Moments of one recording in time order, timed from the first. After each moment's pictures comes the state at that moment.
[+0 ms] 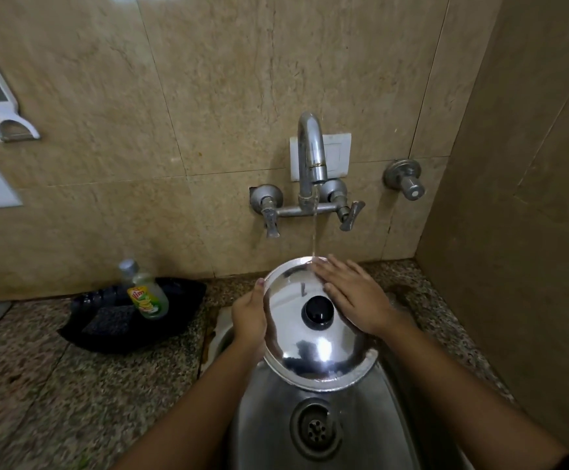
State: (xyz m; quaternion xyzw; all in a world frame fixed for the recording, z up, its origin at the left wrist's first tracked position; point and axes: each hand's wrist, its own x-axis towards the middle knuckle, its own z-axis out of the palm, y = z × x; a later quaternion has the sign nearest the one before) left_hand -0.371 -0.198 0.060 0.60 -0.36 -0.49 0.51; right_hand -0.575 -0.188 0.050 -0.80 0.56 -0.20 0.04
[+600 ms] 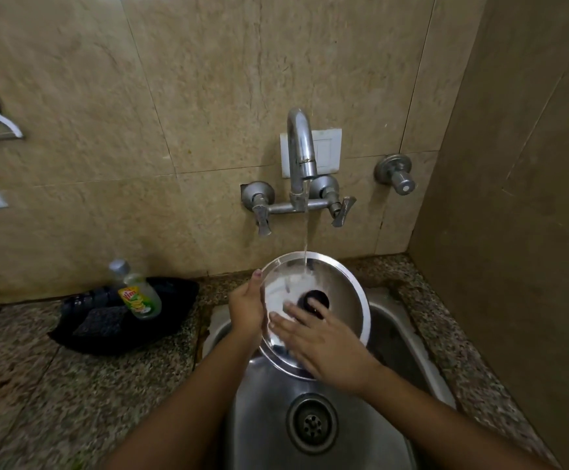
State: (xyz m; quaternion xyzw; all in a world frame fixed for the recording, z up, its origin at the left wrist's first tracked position) left_hand -0.376 -0.209 0.057 0.57 -0.39 -0.51 0.51; right_hand -0.519 -0.131 0.025 -0.87 0.47 -0.07 -0.12
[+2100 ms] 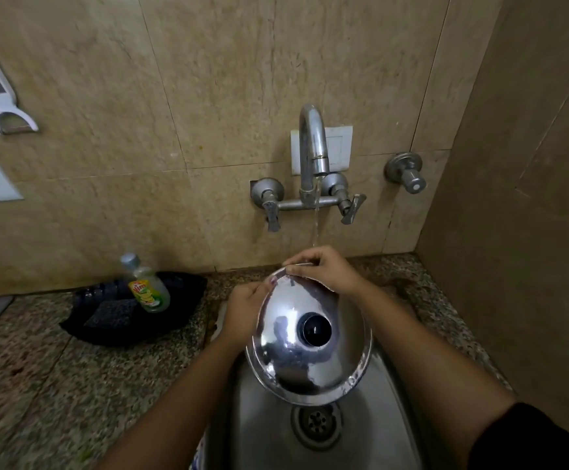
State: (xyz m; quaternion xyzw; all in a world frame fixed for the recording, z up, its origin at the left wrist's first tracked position) left_hand -0.341 -0.200 0.056 0.50 -0.56 -0.48 0.45; right_hand -0.527 -0.222 0.089 -0.66 0.51 -0.37 0.40
